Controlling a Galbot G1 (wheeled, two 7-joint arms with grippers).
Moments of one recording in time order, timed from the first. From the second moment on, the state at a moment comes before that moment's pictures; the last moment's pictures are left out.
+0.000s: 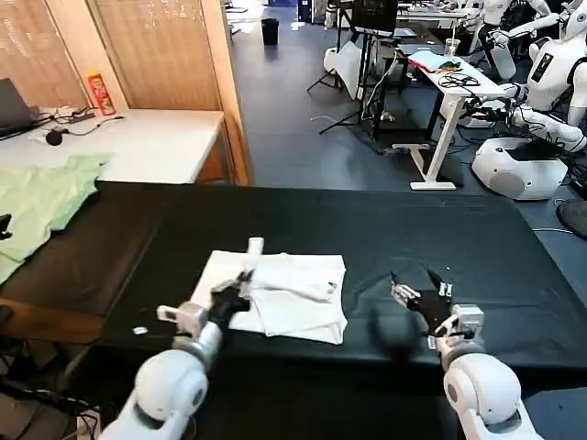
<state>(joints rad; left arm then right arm) 1.24 -1.26 -0.24 -2.08 -0.40 0.50 -0.12 -1.35 1.24 0.57 2.07 0.37 -0.49 0.11</state>
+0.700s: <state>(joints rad) 1.21 -1.45 -0.09 -2.02 -0.33 0.50 -0.14 -1.34 1.27 0.55 2.05 0.35 -0.49 0.11</state>
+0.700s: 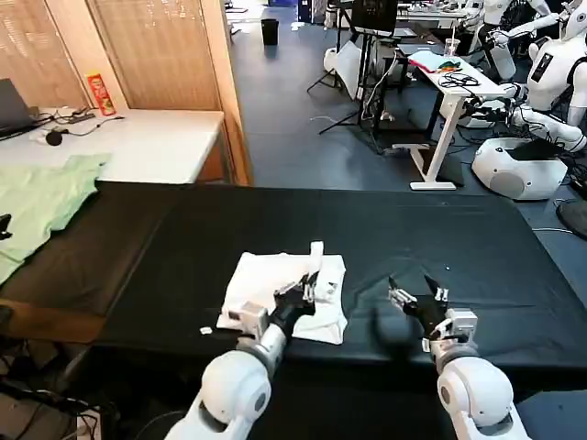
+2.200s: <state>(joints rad) 1.32 -1.39 -0.28 -2.02 -0.23 0.38 -0.08 -1.43 1.06 0.25 2.13 0.21 -0.36 -0.12</state>
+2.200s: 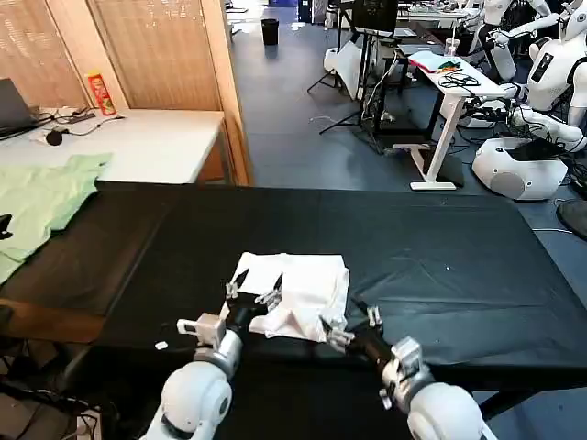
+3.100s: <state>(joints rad) 1.37 -1.40 -0.29 -2.04 -0.21 0.36 -0.08 -1.42 1.08 0.16 2.06 0.02 -0.31 -0.13</state>
